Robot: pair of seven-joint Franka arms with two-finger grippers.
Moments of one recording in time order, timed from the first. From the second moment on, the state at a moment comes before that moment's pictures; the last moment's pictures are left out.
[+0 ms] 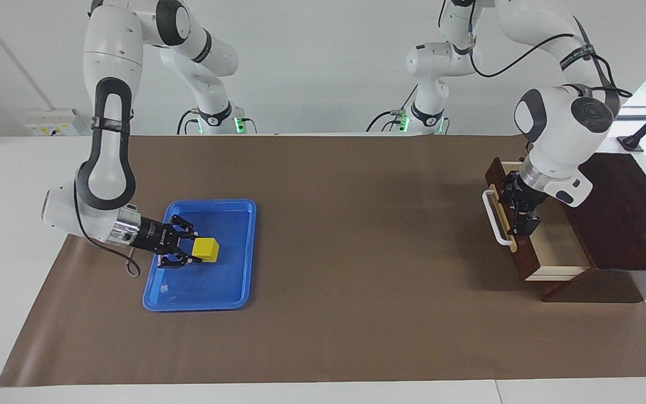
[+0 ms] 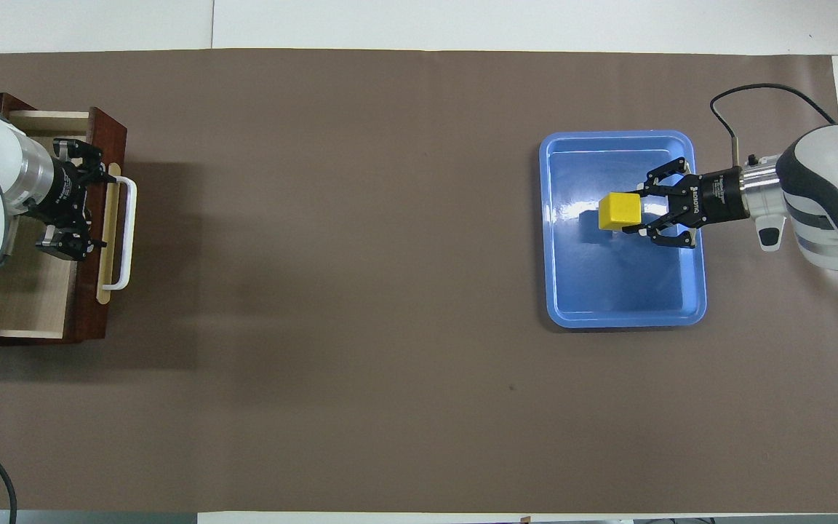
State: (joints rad) left arm -0.02 0.16 -0.01 -1.82 0.03 1.98 -1.46; right arm -0.15 0.47 -0.04 -1.81 0.87 1.91 0.98
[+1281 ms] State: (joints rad) left arm 0.15 0.16 -0.01 -1.83 0.03 2.05 -1.27; right arm -0.14 0.42 -0.04 -1.89 0.84 1.95 0.90
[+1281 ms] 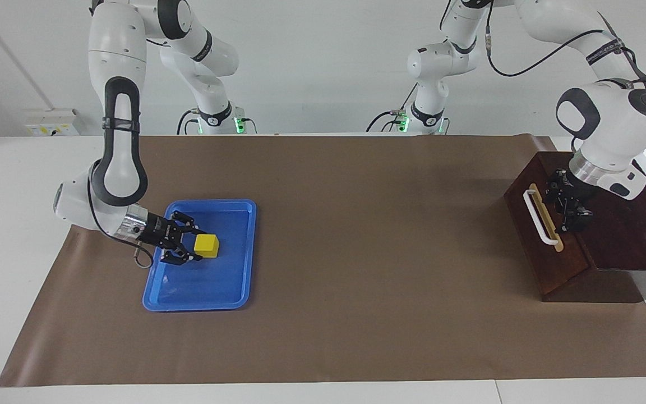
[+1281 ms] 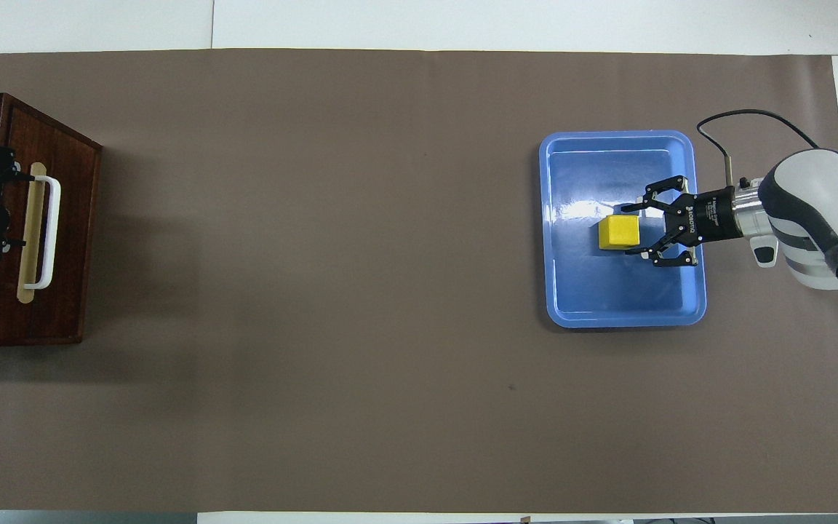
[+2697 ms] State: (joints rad) left arm 0.06 -0.03 -0.03 -1.73 0.05 1.60 -0.23; right arm 0.06 -0.02 -0.04 -1.63 0.03 1.57 0.22
